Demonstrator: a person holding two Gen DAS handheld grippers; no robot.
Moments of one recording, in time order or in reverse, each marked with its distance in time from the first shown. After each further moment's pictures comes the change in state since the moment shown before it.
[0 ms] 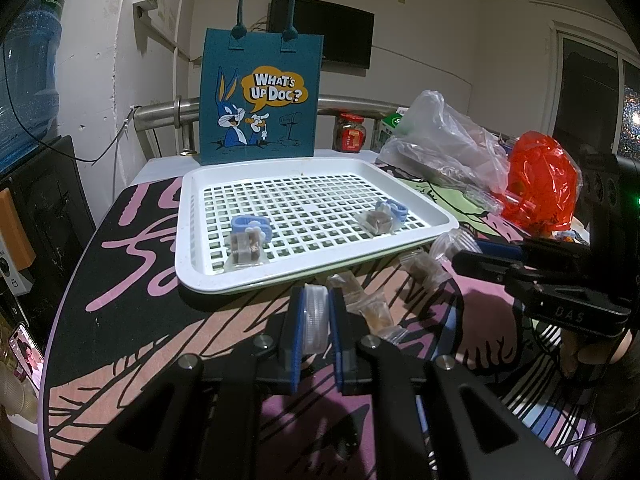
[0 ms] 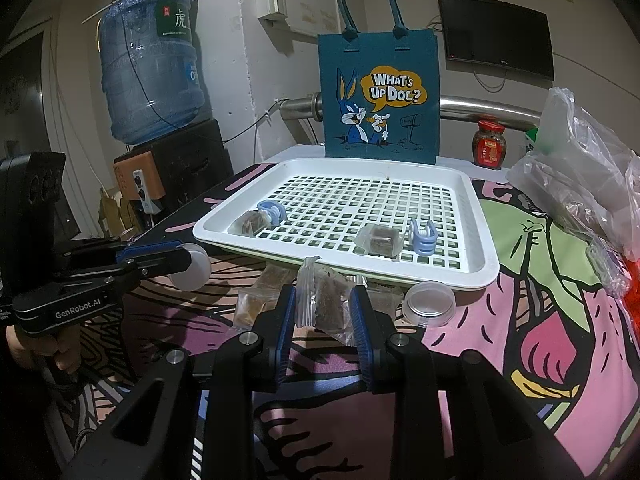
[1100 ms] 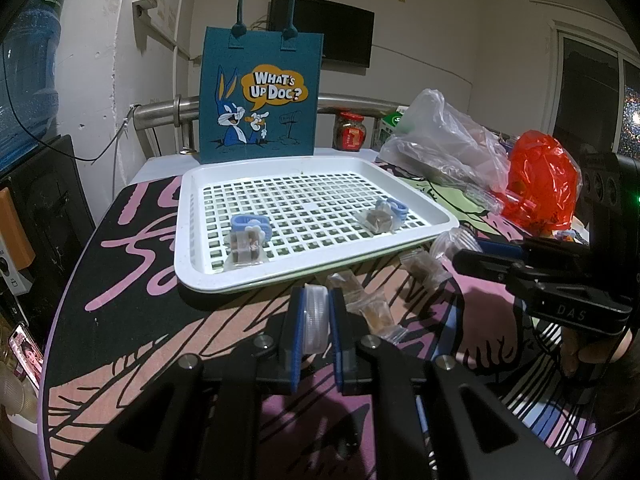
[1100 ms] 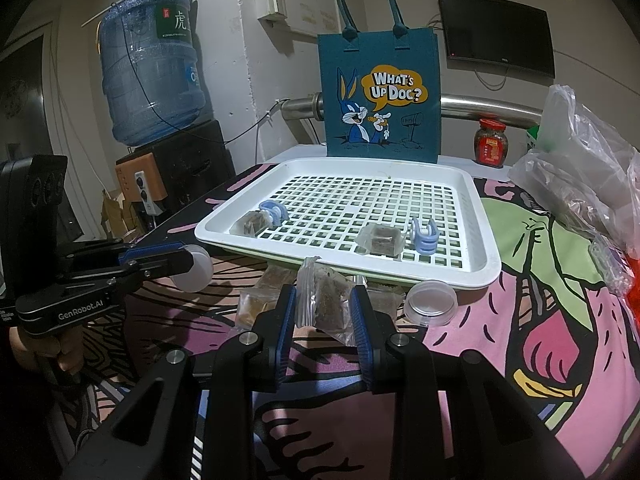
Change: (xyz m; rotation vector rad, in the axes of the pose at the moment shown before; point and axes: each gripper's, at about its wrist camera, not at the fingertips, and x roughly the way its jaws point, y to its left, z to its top) left arm 0.001 0.000 0.000 -0.001 0.002 -0.002; right arm 0.000 0.001 0.000 0.007 0.000 0.007
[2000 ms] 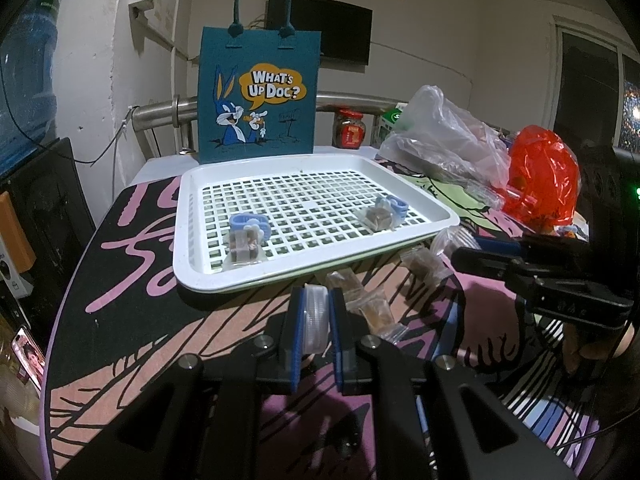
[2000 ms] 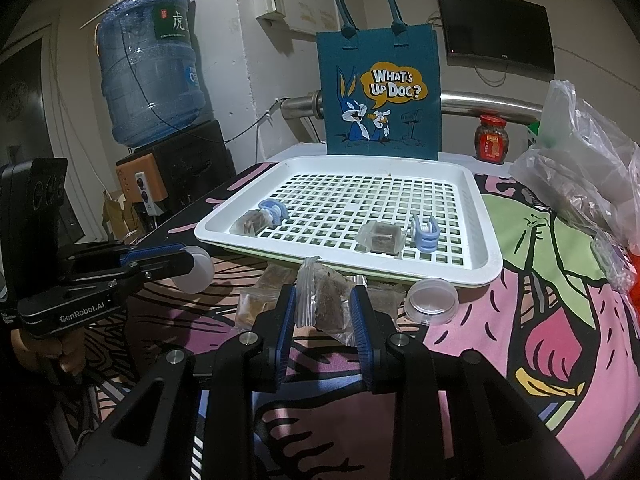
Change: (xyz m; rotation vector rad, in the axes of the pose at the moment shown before) left arm 0.002 -0.005 -0.003 0.018 0.006 0.011; right arm 0.002 0.002 0.000 0.010 0.008 0.005
